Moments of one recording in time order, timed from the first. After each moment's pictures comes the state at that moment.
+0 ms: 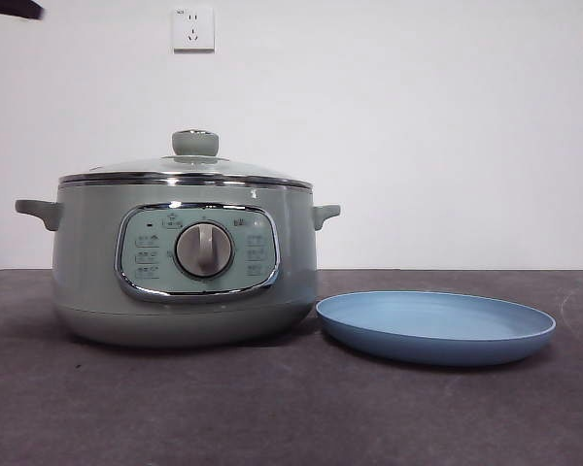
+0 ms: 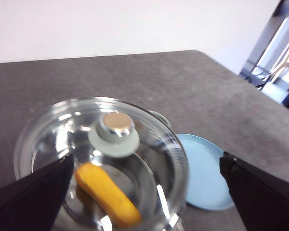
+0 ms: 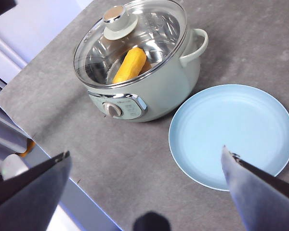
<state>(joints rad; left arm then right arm) -0.13 0.92 0.93 -0.33 0.53 -0.06 0.09 0.82 1.00 -0.87 -0.67 -0.12</state>
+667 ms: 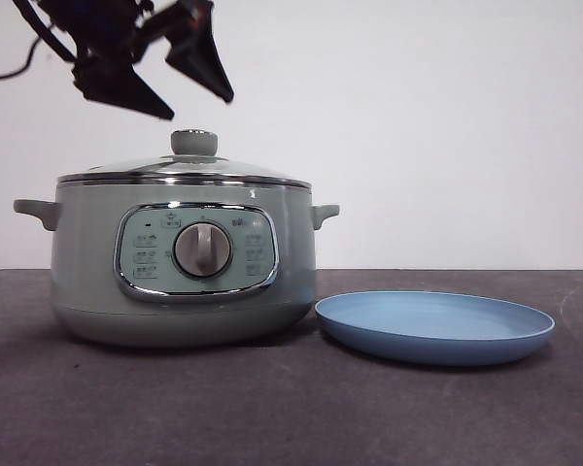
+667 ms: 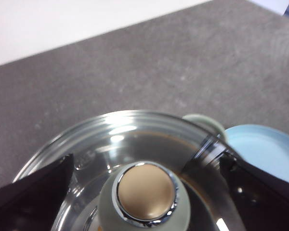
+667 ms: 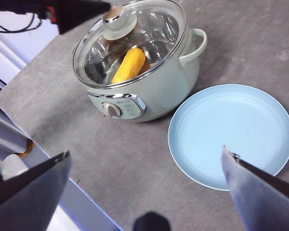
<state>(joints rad) -0.34 1.48 1.19 -0.18 0.25 0.09 0.09 0.82 1.00 -0.87 -0.67 -0.12</state>
